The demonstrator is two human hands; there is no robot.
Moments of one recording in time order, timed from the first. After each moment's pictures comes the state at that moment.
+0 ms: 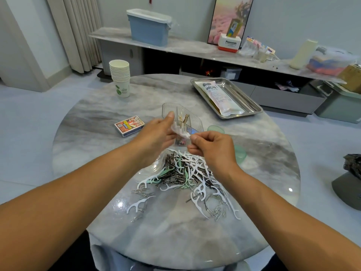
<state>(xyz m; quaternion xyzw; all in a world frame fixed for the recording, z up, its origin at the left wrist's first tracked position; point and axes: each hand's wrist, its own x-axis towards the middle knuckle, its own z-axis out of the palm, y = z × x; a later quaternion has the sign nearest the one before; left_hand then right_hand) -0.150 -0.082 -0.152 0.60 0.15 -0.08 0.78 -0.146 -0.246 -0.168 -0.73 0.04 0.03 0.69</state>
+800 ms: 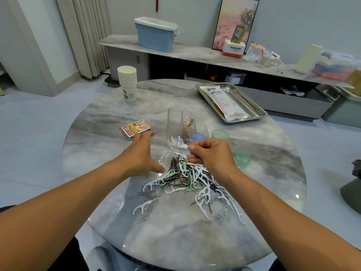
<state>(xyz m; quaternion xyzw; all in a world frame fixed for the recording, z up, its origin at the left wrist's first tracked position) -0.163 -0.022 -0.204 0.95 0.06 -0.06 0.32 -0.144 -0.241 -0.177 -0.75 0.01 0.10 0.65</state>
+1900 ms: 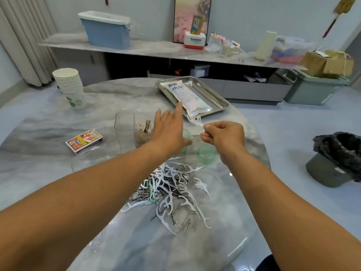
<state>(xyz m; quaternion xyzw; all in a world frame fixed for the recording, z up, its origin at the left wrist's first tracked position) -0.052 -0.203 -0.180 0.98 -0.10 0.08 0.16 -0.075 -0.357 -0.163 -0.72 0.18 -0.08 0.67</state>
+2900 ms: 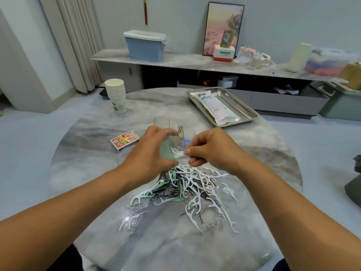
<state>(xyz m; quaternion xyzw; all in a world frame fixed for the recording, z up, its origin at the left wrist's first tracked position) -0.165 -0.081 -0.157 0.93 -0.09 0.09 0.35 -0.125 -0.282 -0.124 -0.83 -0.12 0.16 0.51</state>
